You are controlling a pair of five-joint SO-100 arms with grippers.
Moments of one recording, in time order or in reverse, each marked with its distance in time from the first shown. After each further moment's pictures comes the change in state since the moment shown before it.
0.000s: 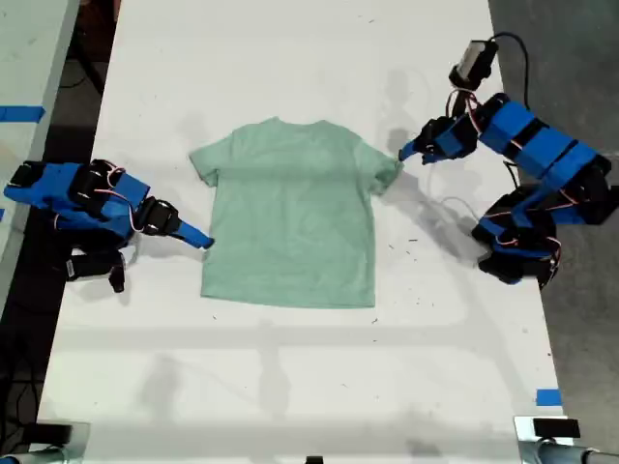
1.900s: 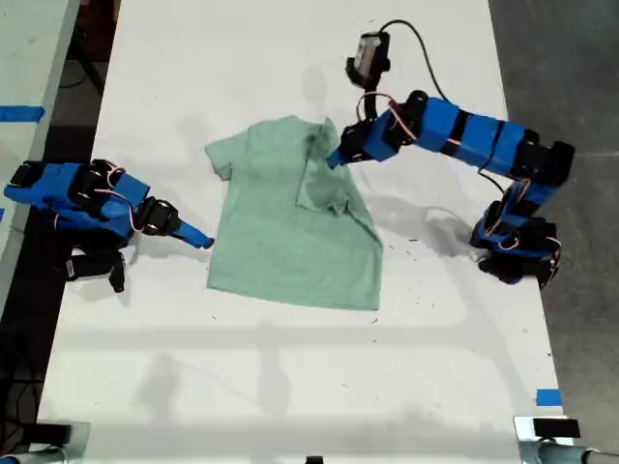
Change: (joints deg) arm 0 0.0 0.0 0.0 0.0 0.0; arm 1 -24.8 -28.9 -39.6 -3.0 -1.7
